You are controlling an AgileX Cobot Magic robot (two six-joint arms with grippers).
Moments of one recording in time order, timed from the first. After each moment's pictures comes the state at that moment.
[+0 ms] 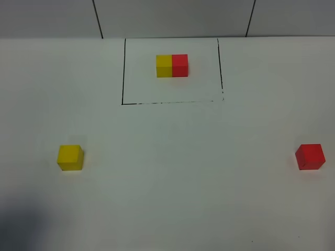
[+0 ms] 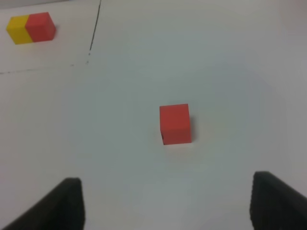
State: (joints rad) left arm -0.05 0.69 -0.78 -0.05 1.12 -0.09; right arm 0.01 0.00 -0.49 0.07 1.05 0.07
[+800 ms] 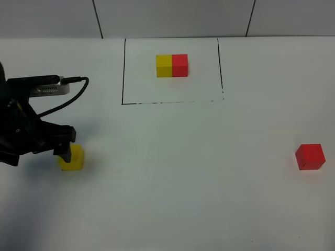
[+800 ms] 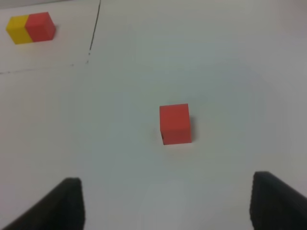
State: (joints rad) left arm -0.22 1.59 -0.93 0.00 0.83 -0.23; right arm 0.01 0.00 -0.49 0.07 1.05 0.07
